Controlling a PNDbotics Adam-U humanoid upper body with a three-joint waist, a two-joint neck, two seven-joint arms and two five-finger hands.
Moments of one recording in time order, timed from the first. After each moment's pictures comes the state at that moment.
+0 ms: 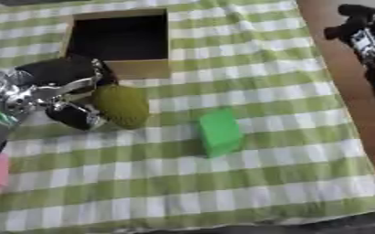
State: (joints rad) left arm -0.75 0.48 -0.48 -1.71 -0.72 0.09 -0.61; right arm -0.17 -0.46 -0.20 -1.99 -0.21 0.12 0.16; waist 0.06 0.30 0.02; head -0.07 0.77
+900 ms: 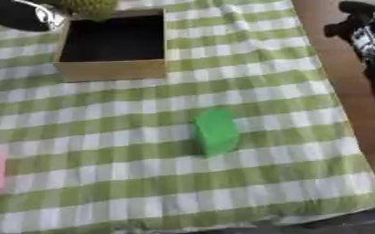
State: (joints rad) left arm -1.03 0.52 -0.31 -1.52 -0.73 0.14 -0.47; right arm -0.18 -0.46 -0.20 -1.99 -0.22 0.10 0.16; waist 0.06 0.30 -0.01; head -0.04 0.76
